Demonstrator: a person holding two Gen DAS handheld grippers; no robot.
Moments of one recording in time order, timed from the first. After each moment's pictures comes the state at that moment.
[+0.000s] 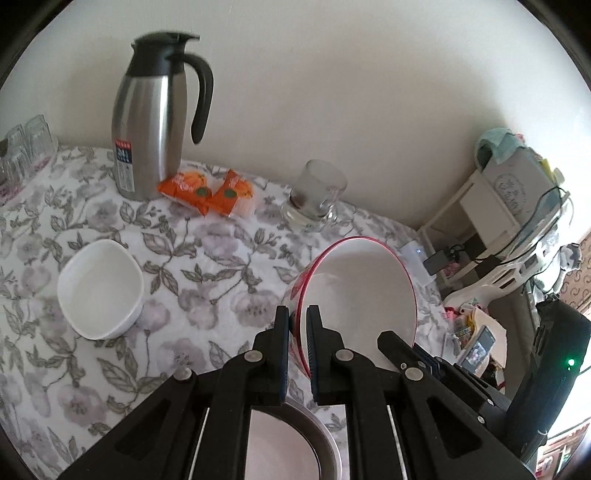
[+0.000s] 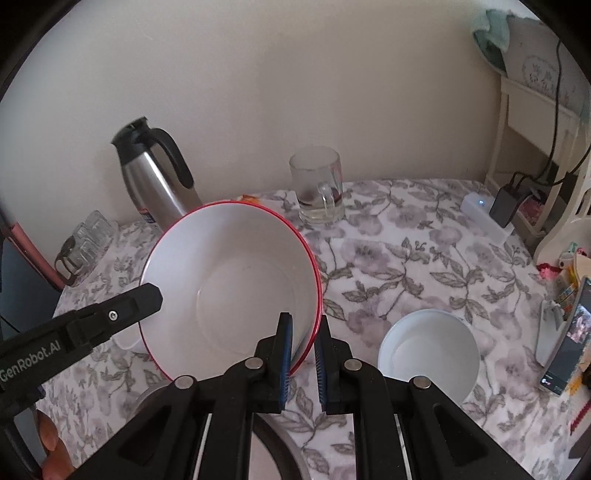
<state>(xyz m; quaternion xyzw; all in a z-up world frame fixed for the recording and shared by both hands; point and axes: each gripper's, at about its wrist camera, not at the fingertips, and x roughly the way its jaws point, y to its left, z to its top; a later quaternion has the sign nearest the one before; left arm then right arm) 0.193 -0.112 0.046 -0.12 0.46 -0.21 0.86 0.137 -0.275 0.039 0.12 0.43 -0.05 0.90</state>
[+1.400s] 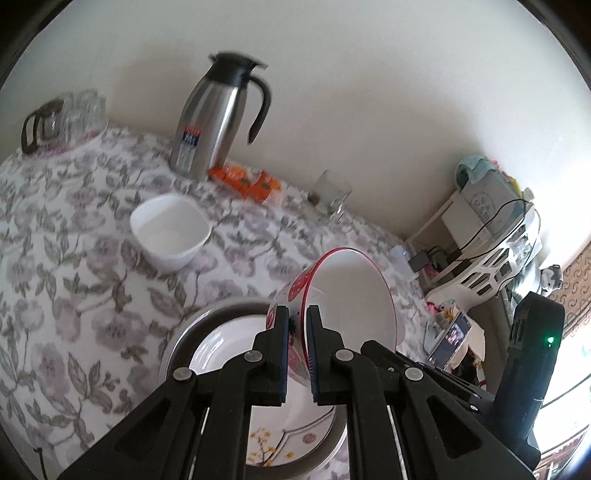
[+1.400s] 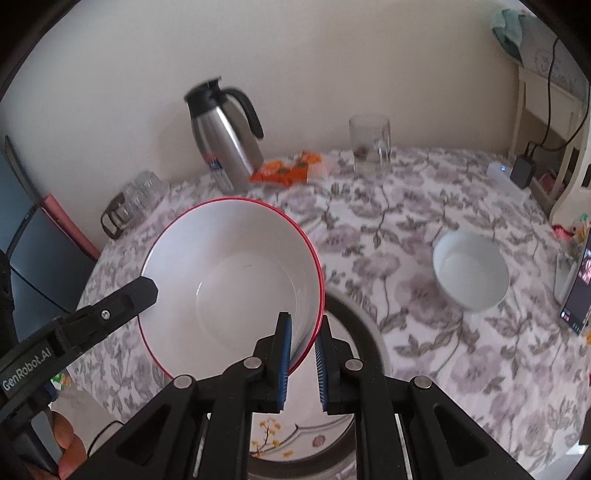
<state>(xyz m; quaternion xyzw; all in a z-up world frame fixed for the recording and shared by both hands) 0.084 -0.017 0.043 -0.18 0.43 -0.20 0.86 0.053 -0.204 0.040 0.13 0.46 0.02 0.88</state>
